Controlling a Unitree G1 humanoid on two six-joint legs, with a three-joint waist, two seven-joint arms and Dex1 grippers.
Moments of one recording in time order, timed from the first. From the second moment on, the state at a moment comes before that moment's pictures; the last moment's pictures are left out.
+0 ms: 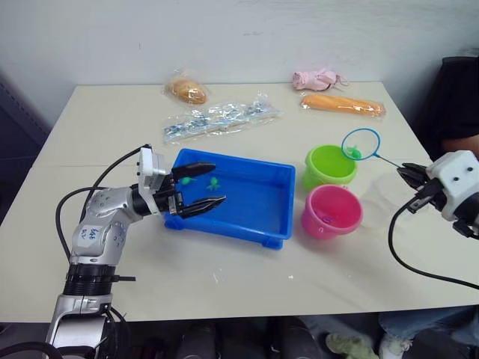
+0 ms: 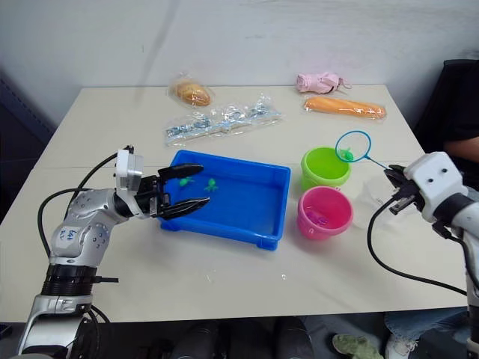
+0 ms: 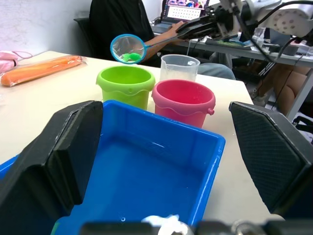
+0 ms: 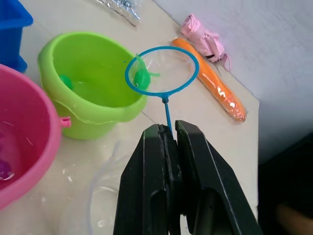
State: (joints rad) left arm -0.46 0.51 0.08 0.01 -0.57 0.26 -1.09; right arm -0.16 -0.86 -0.37 -0.07 0.11 0.13 0.72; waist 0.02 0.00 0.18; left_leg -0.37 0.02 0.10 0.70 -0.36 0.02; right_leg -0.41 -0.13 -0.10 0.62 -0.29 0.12
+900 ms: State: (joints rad) left arm -0.39 0.49 0.10 -0.03 -0.54 0.18 -1.07; right arm -0.22 -1.10 -0.20 0.20 -0.41 -0.66 0.45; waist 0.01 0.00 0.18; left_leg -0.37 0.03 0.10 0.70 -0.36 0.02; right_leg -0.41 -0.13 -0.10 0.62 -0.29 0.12
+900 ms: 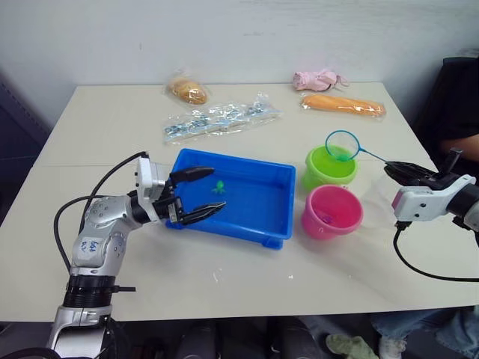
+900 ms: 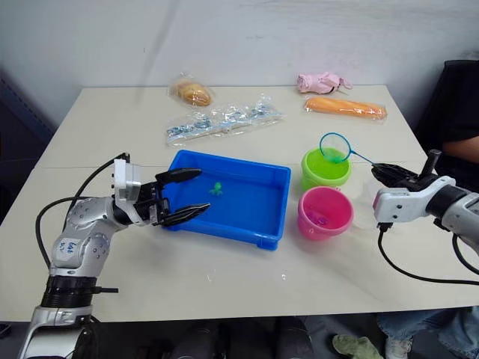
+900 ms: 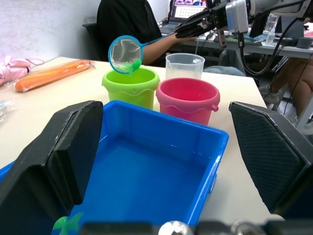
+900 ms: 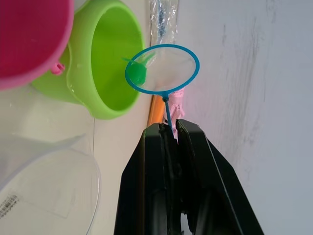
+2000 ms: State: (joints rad) left arm -0.03 0.67 0.43 -0.12 -0.61 0.25 -0.99; right arm -0.61 -0.91 0.23 -0.30 0.56 0.59 0.76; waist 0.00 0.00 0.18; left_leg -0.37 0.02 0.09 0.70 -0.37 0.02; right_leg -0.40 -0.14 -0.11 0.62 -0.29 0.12
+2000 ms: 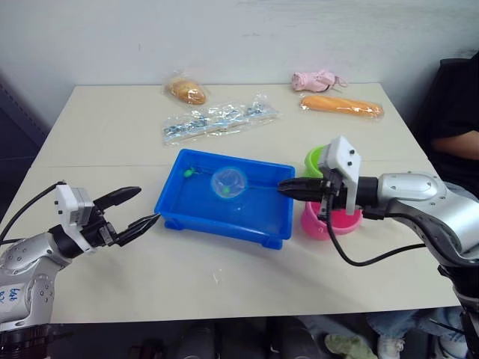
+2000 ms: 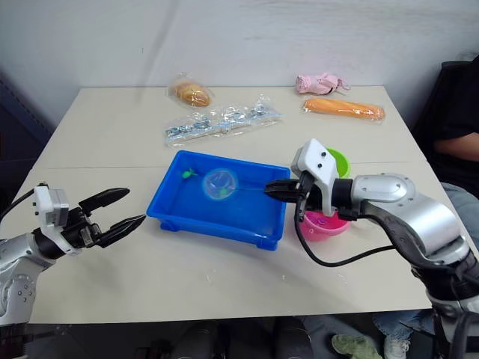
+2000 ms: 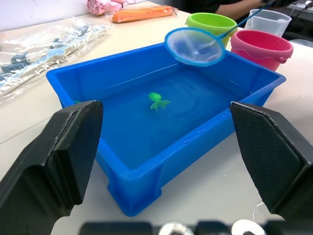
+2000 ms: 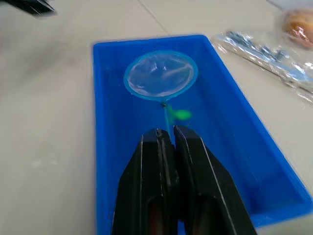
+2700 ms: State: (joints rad) left arm -0.01 0.69 0.38 -0.16 -0.59 0.23 -1.00; right arm -0.71 -0.65 0.38 -0.02 0.13 0.47 0.89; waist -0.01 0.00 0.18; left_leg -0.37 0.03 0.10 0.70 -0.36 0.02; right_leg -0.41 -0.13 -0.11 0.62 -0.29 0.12
